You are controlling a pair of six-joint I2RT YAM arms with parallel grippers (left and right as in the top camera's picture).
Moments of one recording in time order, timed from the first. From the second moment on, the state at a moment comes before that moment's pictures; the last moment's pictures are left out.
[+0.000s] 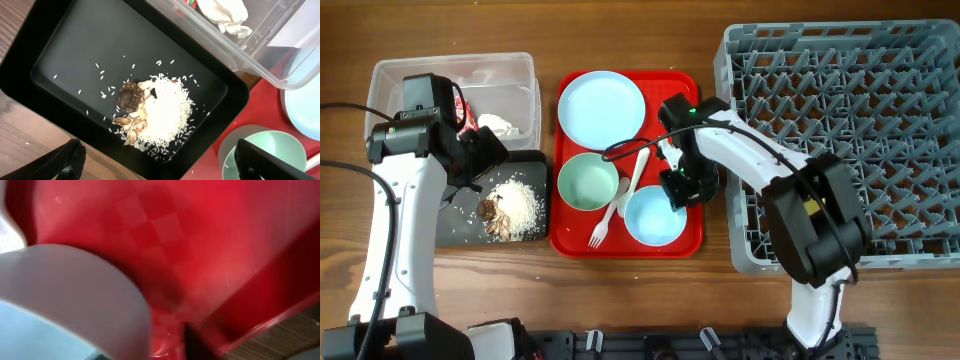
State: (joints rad) left arm 0.14 1.46 1.26 -1.13 -0.08 -0.53; right arm 0.52 2.05 1.41 -1.12 -0.24 0.10
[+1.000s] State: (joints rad) left arm 0.14 1.46 1.26 -1.10 -0.08 -0.53; right arm 0.23 1.80 1.44 -0.27 1.09 -0.06
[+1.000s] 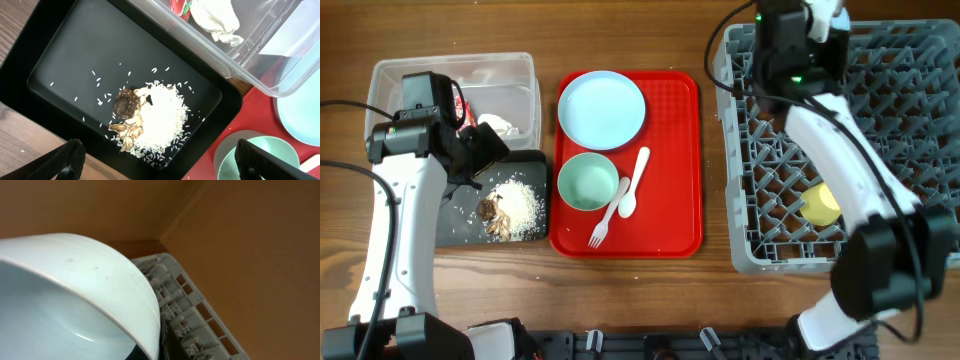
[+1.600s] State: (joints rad) left arm 0.14 1.46 1.26 -1.10 -0.08 -0.53; right arm 0.30 1.99 1.45 -0.34 1.13 -0.03
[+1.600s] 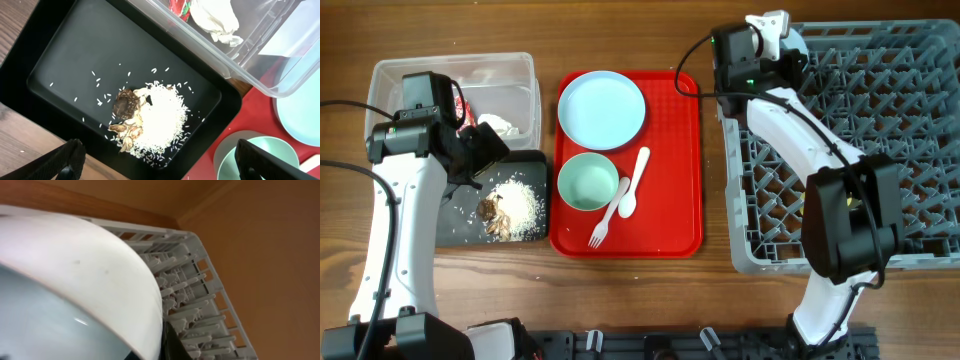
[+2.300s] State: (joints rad) left arm 0.16 1.46 1.26 -1.11 -0.08 -0.53; right arm 0.41 1.62 1.44 -0.75 -0.30 0.14
